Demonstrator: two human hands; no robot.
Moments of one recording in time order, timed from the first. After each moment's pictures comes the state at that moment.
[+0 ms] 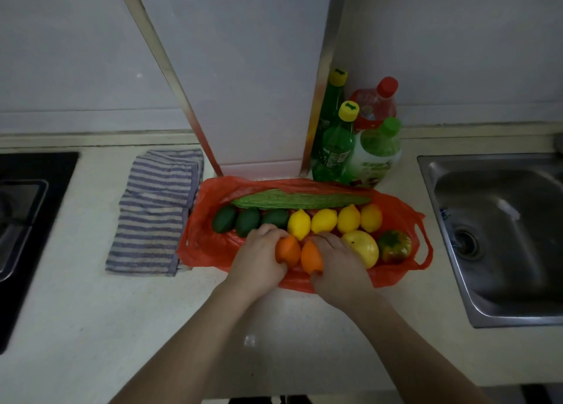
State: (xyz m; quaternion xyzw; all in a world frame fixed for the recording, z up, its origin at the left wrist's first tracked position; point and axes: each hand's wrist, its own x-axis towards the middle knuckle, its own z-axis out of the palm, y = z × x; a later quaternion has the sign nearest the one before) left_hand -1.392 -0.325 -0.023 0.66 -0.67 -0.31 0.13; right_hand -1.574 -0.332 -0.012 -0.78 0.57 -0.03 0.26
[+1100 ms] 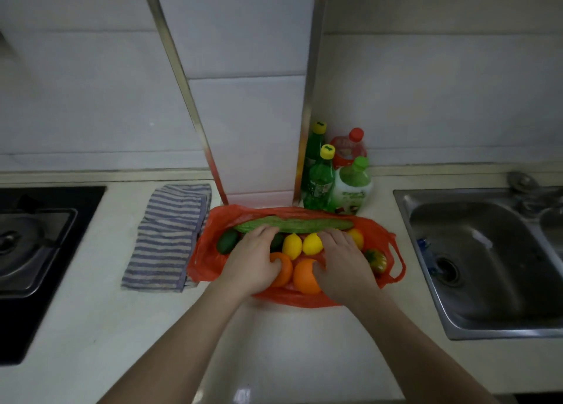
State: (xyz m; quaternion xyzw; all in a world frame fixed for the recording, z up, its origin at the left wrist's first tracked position) left_hand -1.389 -0.321 0.047 0.66 -0.70 -0.24 0.15; right_hand -1.589 -0.331 0.060 -0.79 0.58 -0.06 0.16
